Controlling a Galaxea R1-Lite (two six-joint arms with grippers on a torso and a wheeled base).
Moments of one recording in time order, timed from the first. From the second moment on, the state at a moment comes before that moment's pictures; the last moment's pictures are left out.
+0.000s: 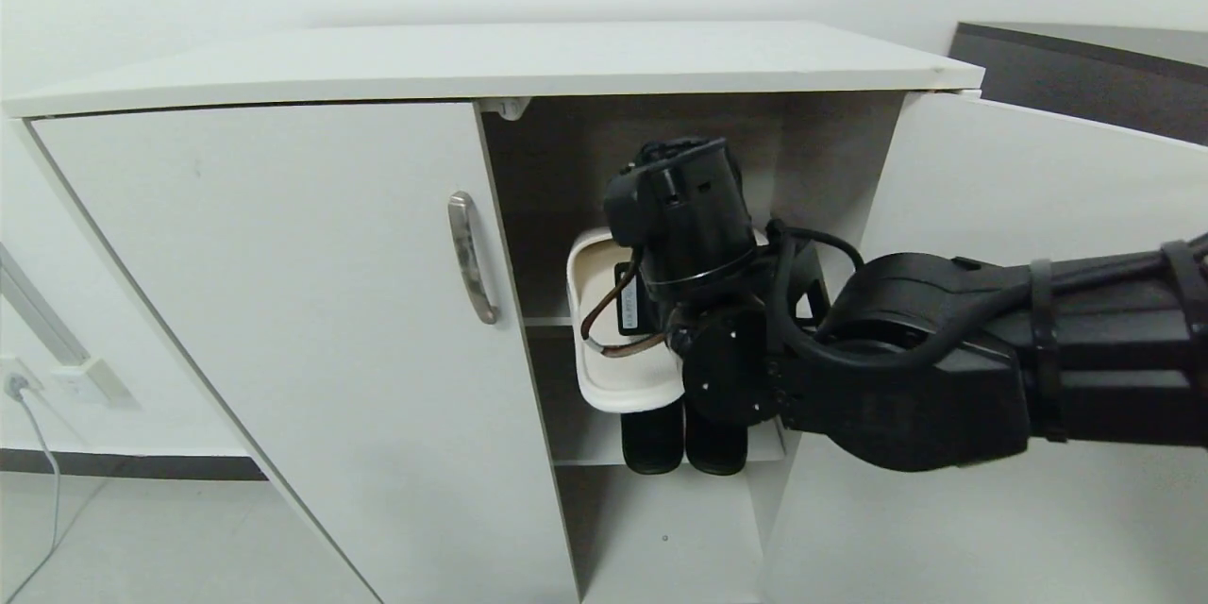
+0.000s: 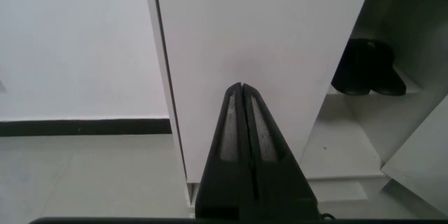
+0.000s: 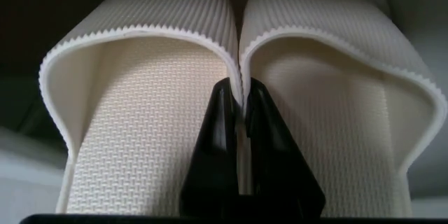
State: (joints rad) left arm 0.00 0.00 0.00 0.00 0.02 -0.01; right arm 0.97 2.01 -1.62 -0.05 -0.83 0.30
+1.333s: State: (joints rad) left arm 0.00 0.00 0.00 0.00 0.02 -0.01; right arm 0.82 2.24 -1.95 0.00 -0.76 0.24
